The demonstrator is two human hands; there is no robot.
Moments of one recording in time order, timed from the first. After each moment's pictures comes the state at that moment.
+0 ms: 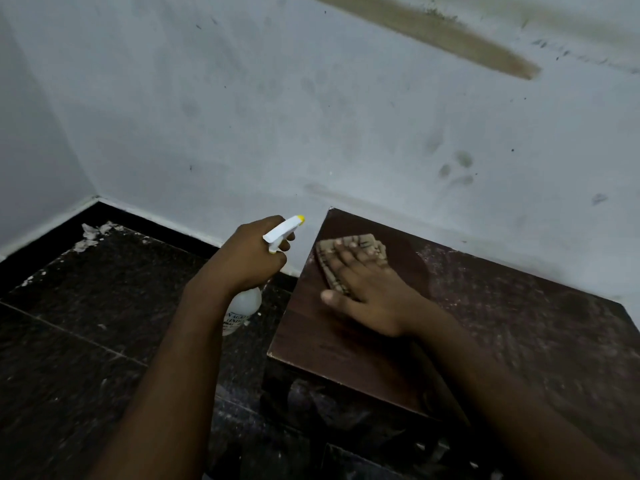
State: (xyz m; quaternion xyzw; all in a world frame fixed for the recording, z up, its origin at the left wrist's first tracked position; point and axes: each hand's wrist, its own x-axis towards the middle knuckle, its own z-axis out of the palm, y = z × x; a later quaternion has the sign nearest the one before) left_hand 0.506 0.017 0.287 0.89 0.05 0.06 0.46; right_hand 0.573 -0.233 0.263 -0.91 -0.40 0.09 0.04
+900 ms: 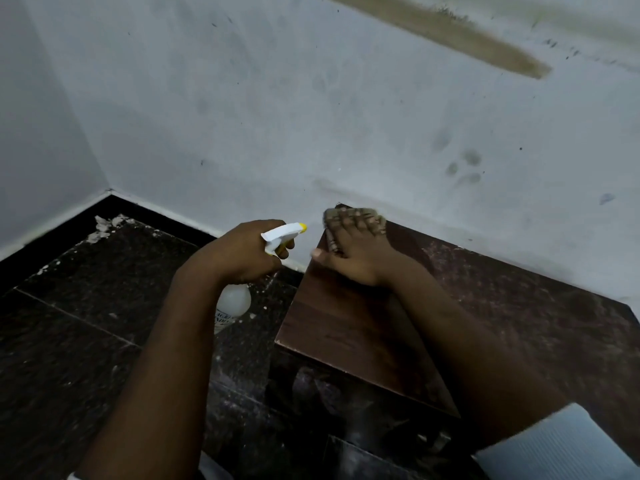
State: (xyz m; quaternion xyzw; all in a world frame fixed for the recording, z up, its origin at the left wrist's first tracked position) left_hand 0.494 0.034 0.299 0.91 0.03 -0.01 0.40; right_hand 0.616 -0.185 0.277 -0.94 -0.34 0.10 0.00
